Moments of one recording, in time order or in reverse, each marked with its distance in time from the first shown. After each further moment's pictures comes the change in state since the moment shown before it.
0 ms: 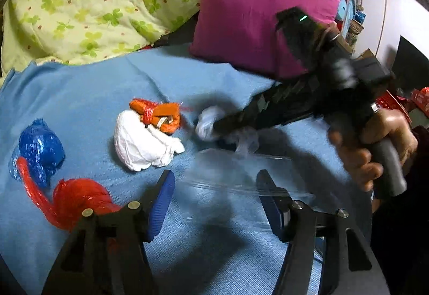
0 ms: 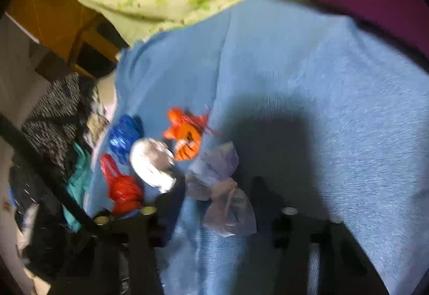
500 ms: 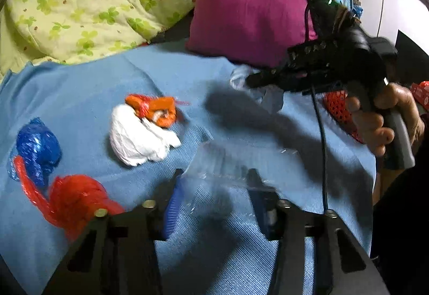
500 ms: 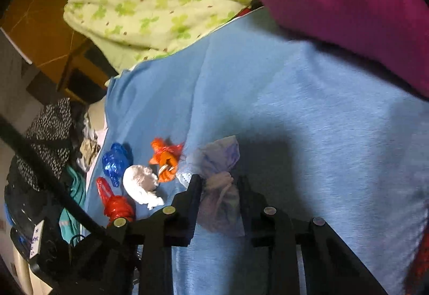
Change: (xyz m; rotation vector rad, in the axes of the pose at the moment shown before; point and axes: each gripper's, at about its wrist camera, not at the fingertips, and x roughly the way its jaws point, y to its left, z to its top) left arm 0.010 -0.003 -0.006 0.013 0.049 -0.011; right arm -0.053 -0.031 0.003 0.078 -0.146 -0.043
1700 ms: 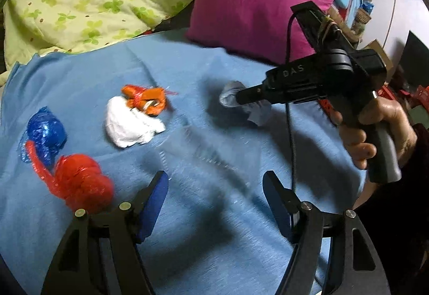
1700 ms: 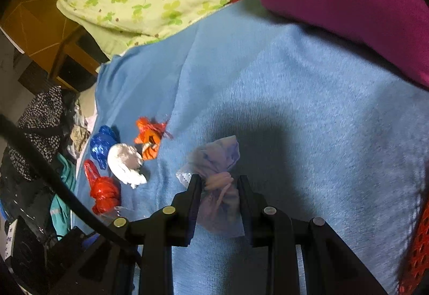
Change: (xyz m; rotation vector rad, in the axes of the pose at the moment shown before) left arm -0.024 -0.024 0.006 -0.042 0.075 0.058; right arm 0.009 -0.006 -0.014 -0.019 0.084 -0.053
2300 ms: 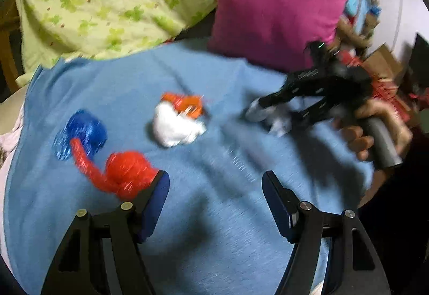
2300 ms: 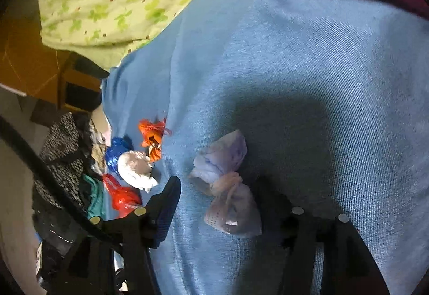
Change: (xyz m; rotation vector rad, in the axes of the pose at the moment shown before) left arm -0.049 0.023 -0.009 -0.004 -0.065 0.045; right arm 0.019 -0.033 -0.002 0.248 0.080 0.172
